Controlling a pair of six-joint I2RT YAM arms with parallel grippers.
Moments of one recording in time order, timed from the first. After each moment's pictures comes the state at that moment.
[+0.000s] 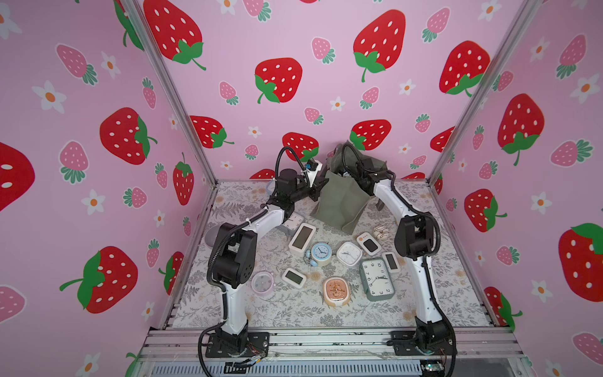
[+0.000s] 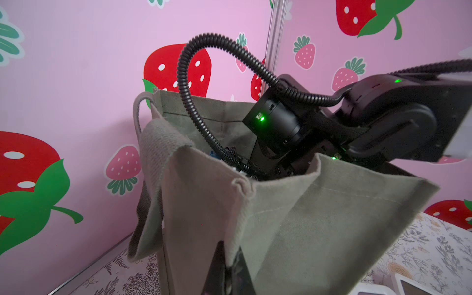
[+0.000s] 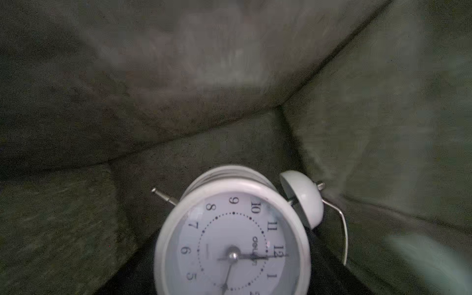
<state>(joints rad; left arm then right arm) -0.38 1.98 1.48 0.40 0.56 0.04 0.40 2.46 2.34 -0.85 -0.26 -0.38</state>
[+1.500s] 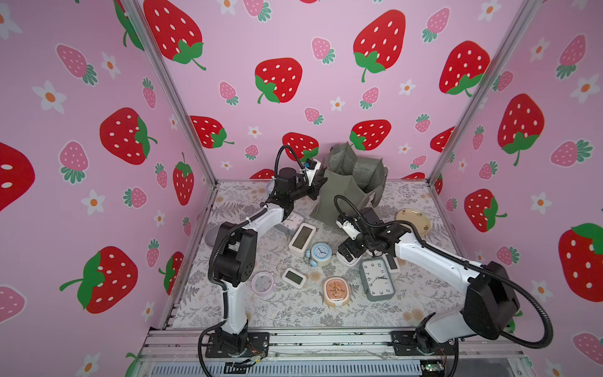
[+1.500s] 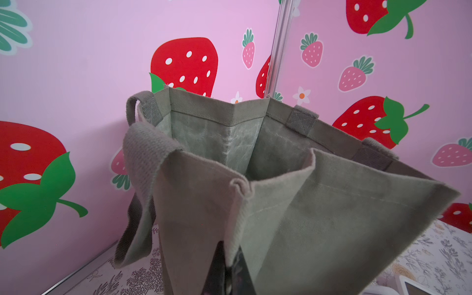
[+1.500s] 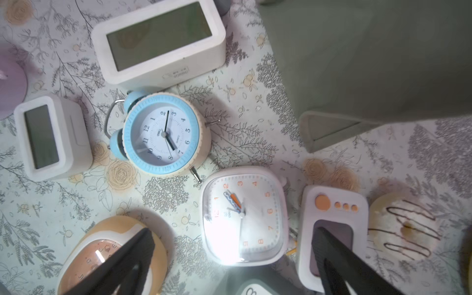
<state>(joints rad) -0.36 2.00 1.51 0.37 0.56 0.03 0.78 1.49 1.09 -0.60 -0.01 -0.09</state>
